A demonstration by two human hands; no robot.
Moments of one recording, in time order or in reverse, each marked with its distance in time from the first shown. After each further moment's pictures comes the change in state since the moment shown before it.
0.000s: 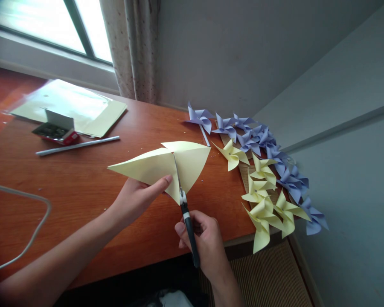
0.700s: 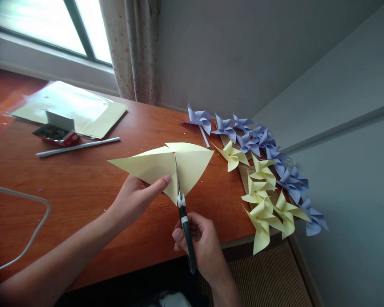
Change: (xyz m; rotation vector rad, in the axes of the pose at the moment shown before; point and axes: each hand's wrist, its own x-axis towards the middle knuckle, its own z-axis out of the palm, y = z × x) left_hand -0.001 0.004 0.000 -0.009 0.008 0.037; right_hand -0.001 0.002 0.003 0.112 -0.065 -0.008
